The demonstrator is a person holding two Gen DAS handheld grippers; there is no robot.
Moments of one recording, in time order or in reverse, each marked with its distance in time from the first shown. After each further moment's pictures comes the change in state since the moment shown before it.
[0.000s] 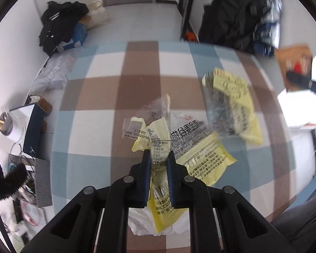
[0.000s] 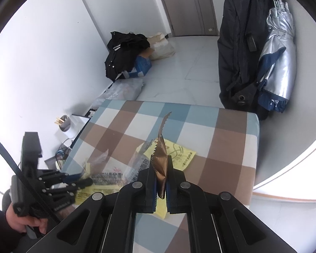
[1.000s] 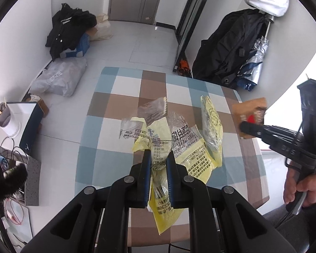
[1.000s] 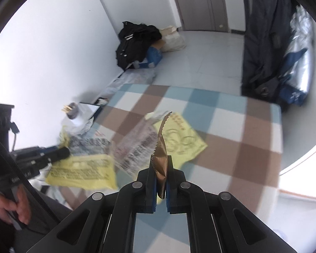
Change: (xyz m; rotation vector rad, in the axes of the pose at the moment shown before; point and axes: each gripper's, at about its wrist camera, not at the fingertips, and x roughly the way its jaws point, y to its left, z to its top) left arm -0.059 0.036 -0.014 -0.071 -0.152 -0.131; right arm 0.024 0.061 -0.020 -0.050 0.062 0.037
